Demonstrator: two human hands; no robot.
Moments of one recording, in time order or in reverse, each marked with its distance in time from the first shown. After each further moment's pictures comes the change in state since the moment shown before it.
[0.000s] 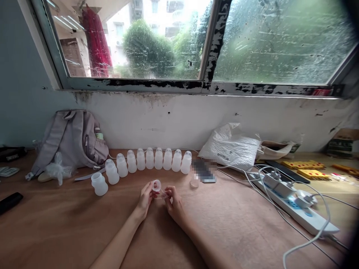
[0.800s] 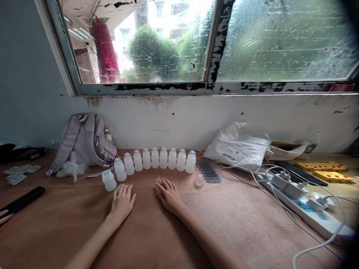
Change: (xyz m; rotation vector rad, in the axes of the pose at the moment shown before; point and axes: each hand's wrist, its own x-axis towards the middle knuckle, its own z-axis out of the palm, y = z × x) left_hand -0.037 0.032 -0.102 1.846 0.287 0.619; right_hand 0.019 0.005 0.021 -0.546 -0.268 -0.168
